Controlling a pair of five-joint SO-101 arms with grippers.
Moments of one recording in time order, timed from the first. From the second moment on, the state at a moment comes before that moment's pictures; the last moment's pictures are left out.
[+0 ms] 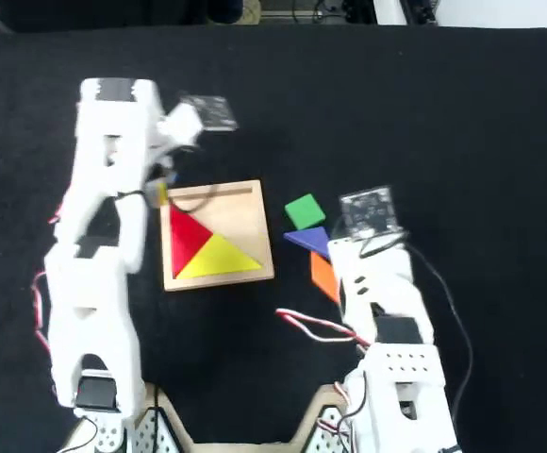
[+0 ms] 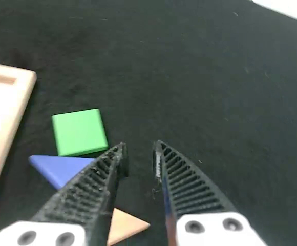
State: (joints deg) left arm -1.8 40.4 -42.1 100.1 -67.8; right arm 1.4 -63.6 90.5 12.8 15.0
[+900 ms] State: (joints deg) left arm 8.5 37.1 -24.5 81.5 -63.2; right arm 5.3 -74.3 93.1 12.6 10.8
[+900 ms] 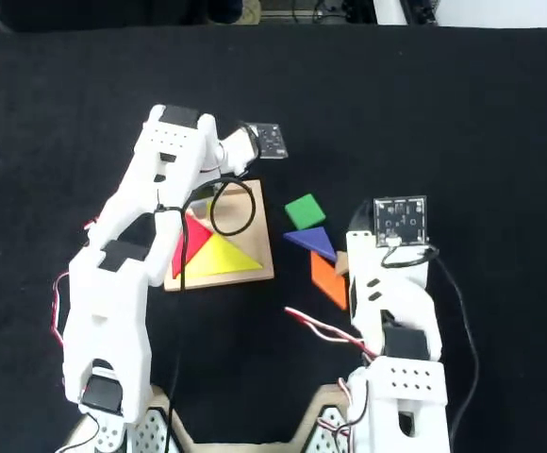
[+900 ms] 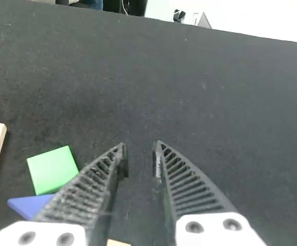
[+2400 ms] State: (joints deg) left arm 2.5 44.6 -31.6 78.2 -58.6; right arm 4.1 -74.4 93.1 13.5 13.3
